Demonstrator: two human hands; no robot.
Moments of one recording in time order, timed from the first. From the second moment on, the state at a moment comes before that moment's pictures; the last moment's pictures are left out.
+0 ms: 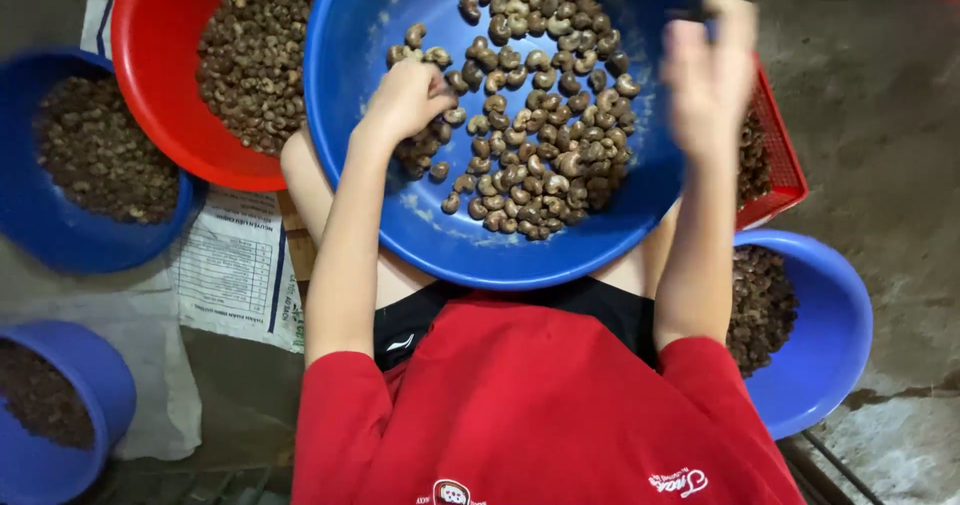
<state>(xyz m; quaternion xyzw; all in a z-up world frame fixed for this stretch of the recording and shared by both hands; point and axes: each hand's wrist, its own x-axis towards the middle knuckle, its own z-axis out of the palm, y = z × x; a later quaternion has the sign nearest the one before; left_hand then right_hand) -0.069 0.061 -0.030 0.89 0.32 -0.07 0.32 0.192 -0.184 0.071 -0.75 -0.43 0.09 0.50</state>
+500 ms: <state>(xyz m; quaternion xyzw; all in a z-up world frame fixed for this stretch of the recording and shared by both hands) -0.001 0.015 -0.011 0.35 0.32 0.27 0.84 0.165 -0.121 0.031 -0.74 -0.51 0.17 0.39</state>
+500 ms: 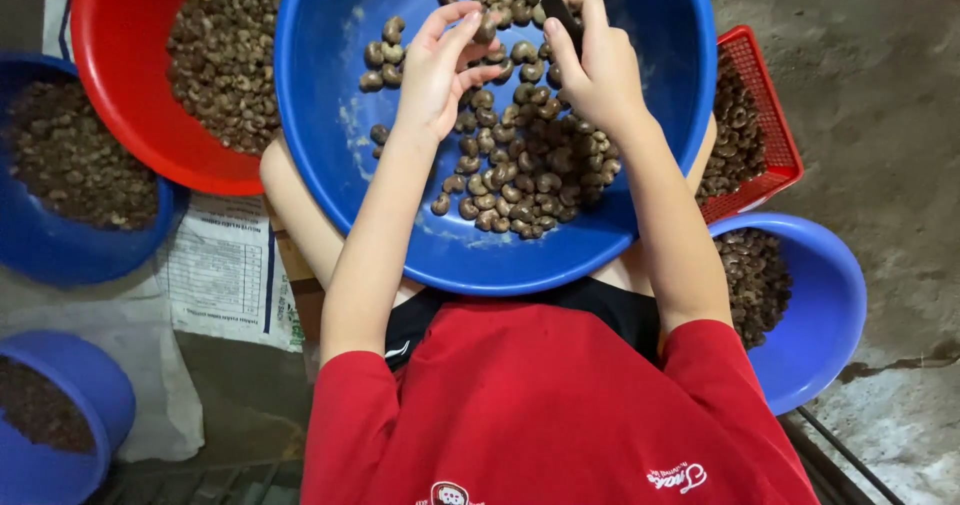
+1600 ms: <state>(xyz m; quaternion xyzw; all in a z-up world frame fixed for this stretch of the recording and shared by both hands) 0.000 0.002 0.014 0.45 0.26 0.22 0.83 0.158 -0.130 0.021 -0.73 -0.64 -0.04 0.25</state>
